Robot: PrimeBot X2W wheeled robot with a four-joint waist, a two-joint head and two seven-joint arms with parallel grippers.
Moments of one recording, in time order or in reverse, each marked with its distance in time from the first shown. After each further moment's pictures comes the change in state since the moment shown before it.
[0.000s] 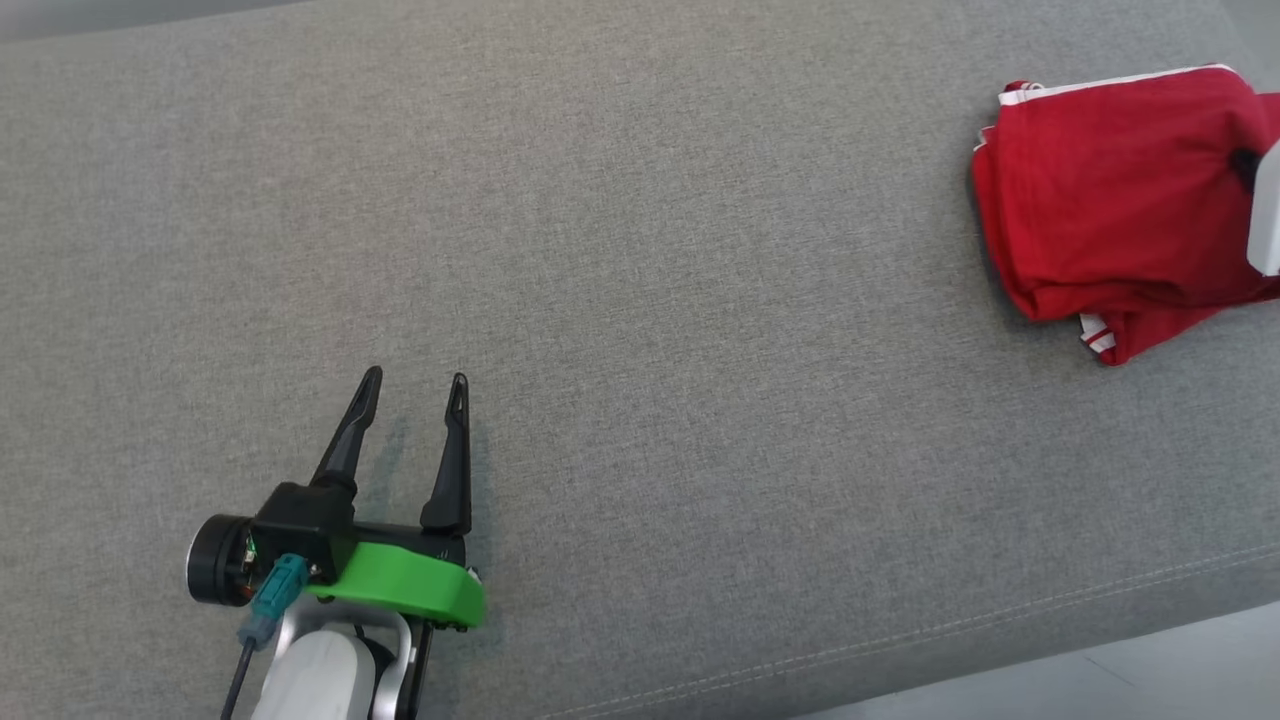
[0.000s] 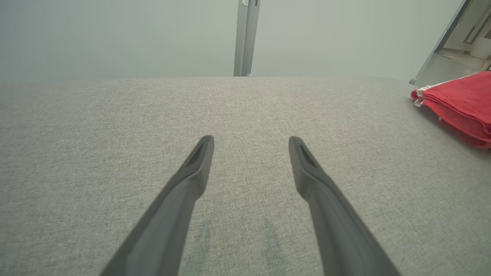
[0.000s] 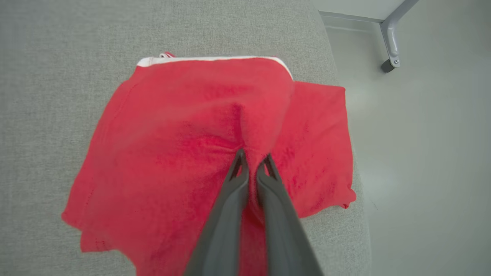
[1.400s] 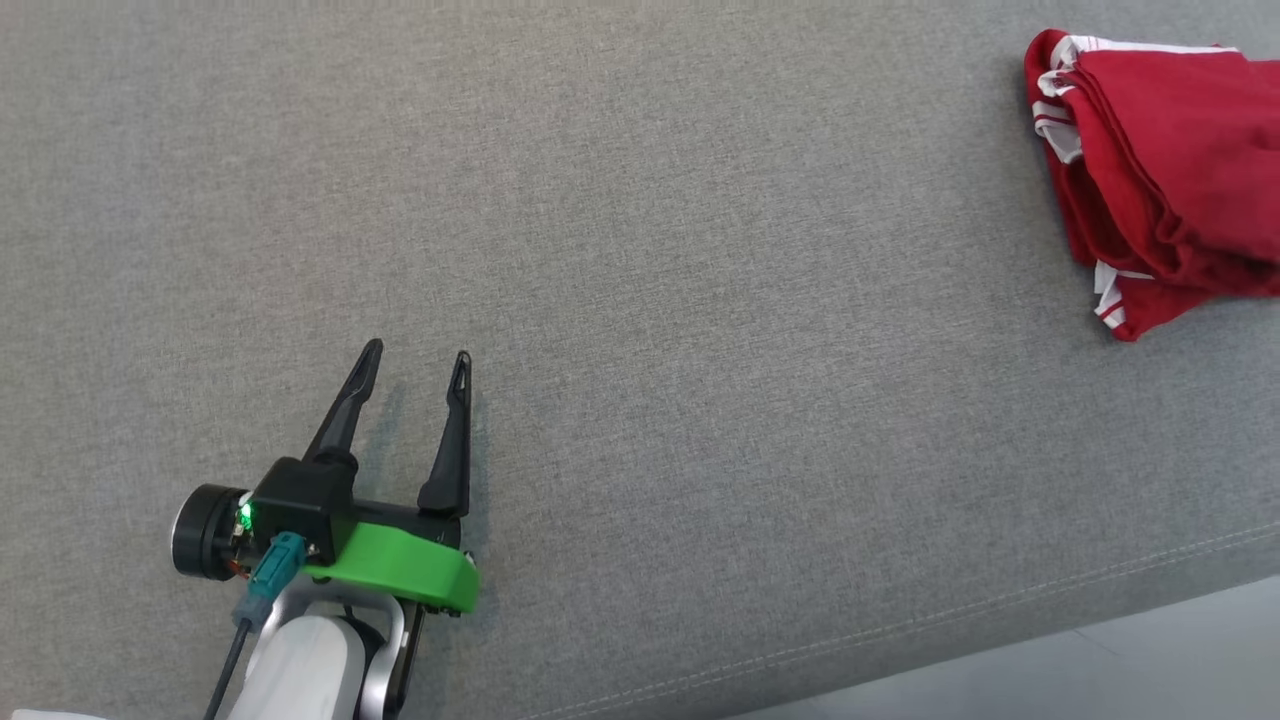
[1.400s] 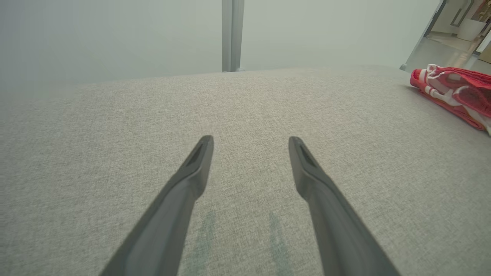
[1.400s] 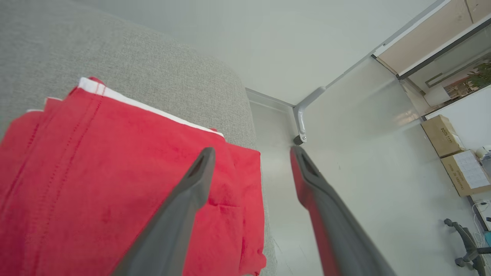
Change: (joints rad) left arm -0.026 0.056 -0.043 -0.083 0.009 0.024 0.067; right arm -0.138 0.133 -0.177 0.471 -0.593 0.001 -0.585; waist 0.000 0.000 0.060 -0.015
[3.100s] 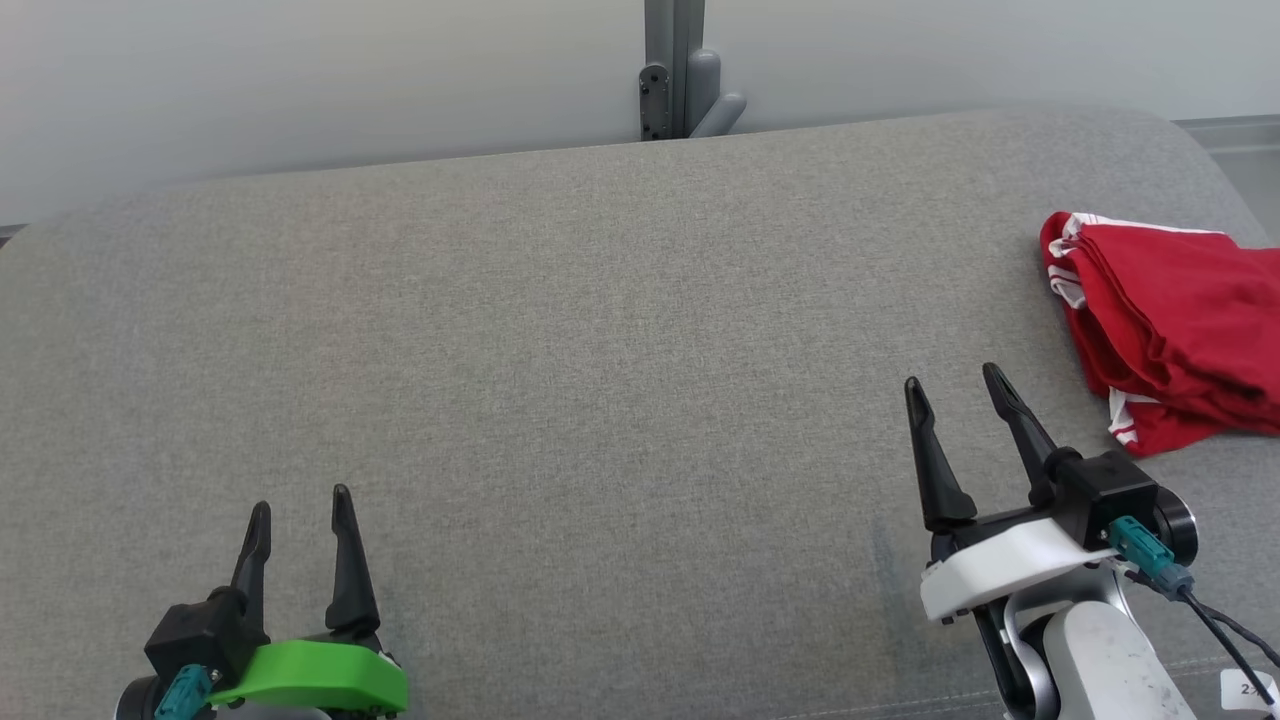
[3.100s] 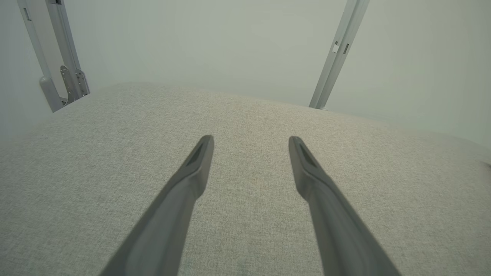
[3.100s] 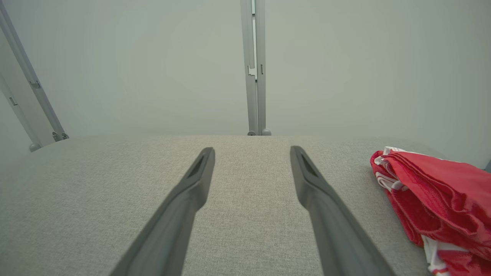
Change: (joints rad) left arm 0.199 -0.070 0.210 0.104 -0.117 0.032 -0.090; right arm 0.996 0.508 -0.376 -1.085 -0.099 0.000 -0.083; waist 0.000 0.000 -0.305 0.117
